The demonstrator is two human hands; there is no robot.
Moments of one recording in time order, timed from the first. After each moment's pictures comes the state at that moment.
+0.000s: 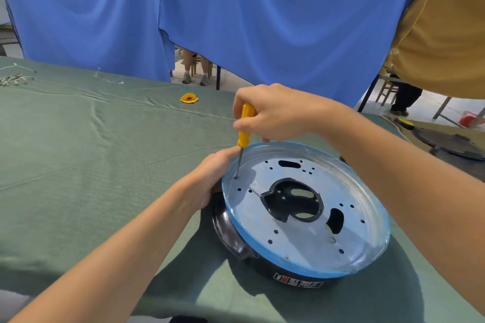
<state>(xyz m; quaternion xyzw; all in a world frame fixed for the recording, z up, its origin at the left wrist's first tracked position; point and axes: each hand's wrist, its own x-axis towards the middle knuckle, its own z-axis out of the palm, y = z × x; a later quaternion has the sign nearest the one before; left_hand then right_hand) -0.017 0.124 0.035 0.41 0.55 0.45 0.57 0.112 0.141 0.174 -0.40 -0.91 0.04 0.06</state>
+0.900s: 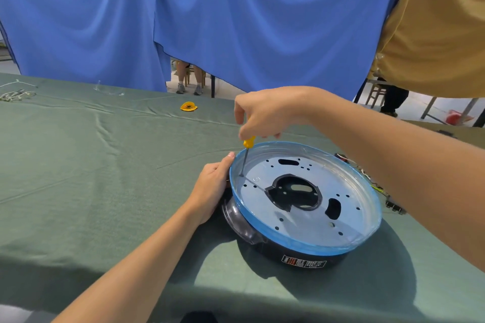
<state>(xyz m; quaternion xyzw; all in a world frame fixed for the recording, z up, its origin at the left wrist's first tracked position) -0.019 0.098 0.009 0.48 0.49 0.56 0.47 0.094 0.119 0.191 -0.46 -0.89 0.00 -0.05</state>
